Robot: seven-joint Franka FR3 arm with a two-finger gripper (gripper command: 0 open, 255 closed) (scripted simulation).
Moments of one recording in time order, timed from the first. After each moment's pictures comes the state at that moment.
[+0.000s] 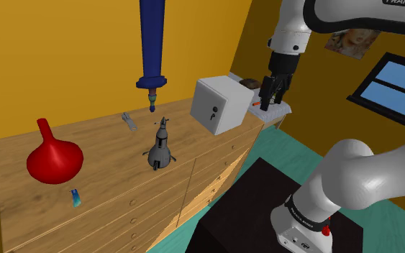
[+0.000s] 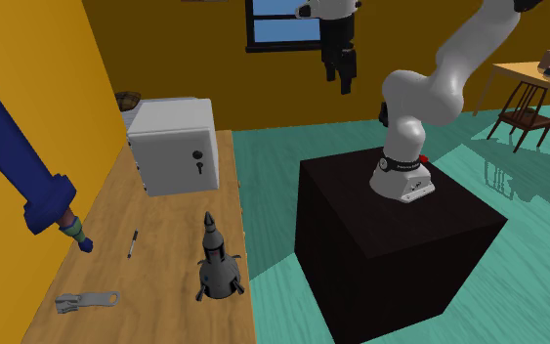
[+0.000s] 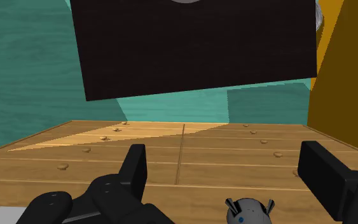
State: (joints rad) arm 0.01 -0.77 0.00 -2.43 -0.01 1.48 0.10
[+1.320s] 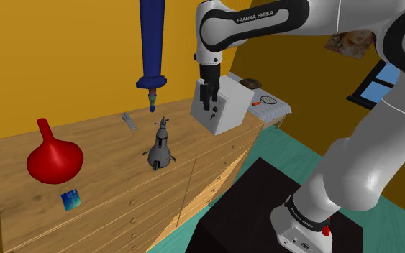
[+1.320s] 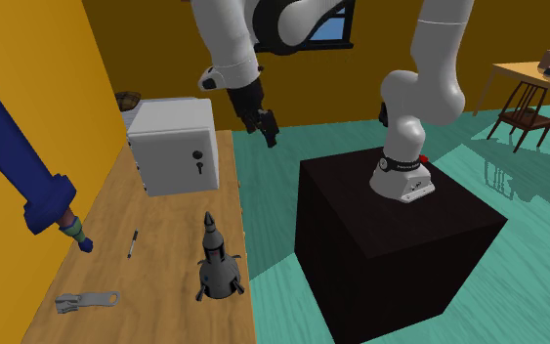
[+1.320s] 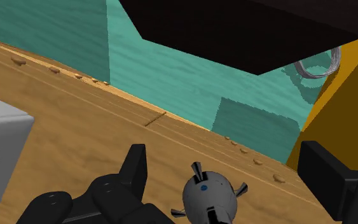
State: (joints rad) arm 0.09 0.00 -0.02 -2.01 -0.06 1.73 -0.24
